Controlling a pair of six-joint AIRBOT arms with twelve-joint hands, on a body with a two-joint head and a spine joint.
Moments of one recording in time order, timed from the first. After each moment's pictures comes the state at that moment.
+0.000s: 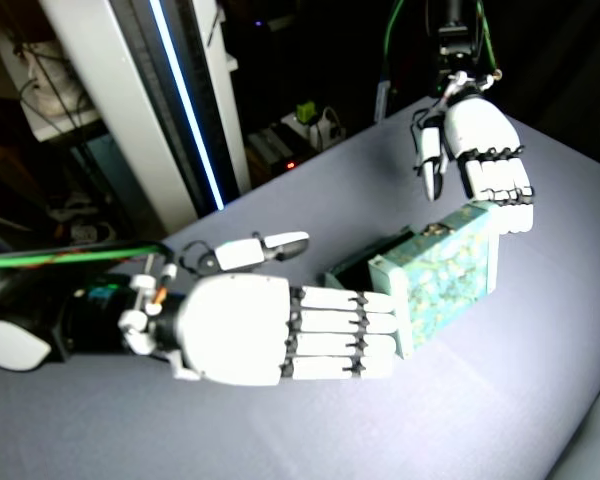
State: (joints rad) left arm 0.68 -1.00 1.15 -0.05 -0.80 0.85; right arm -0.70 -1.14 1.46 -0.31 0.92 -0.15
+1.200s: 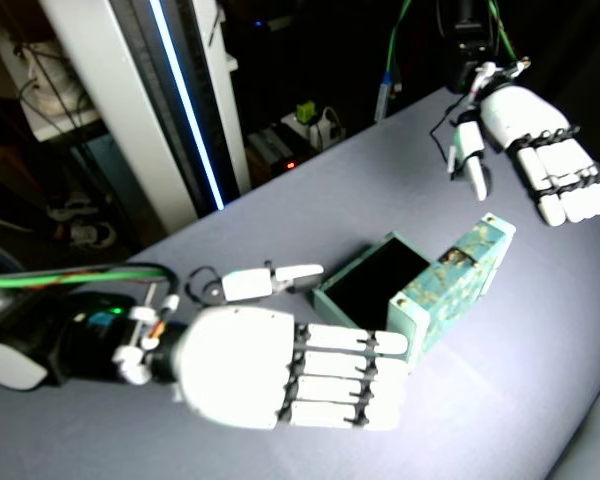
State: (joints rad) left arm 0.67 -0.94 1.15 -0.22 -0.86 1.00; right arm -0.70 -1.11 1.50 -0.23 0.89 -0.17
